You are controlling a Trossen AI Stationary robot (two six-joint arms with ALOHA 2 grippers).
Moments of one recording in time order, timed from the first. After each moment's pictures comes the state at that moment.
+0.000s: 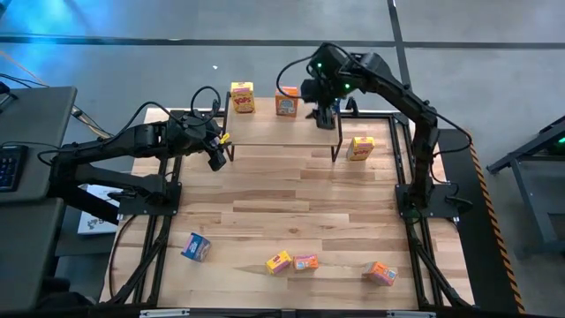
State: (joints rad) left arm 0.20 0.96 1.06 -0.80 -0.42 -0.08; right arm -0.50 1.92 2.34 -1.42 -0.21 -0.57
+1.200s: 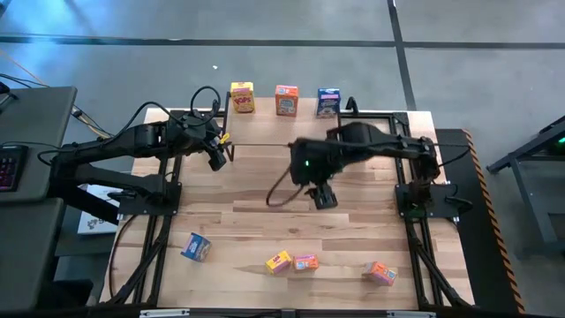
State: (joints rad) left arm 0.20 0.96 1.06 -0.80 -0.42 -0.09; right arm 0.11 1.92 2.33 -1.53 -0.04 -0.17
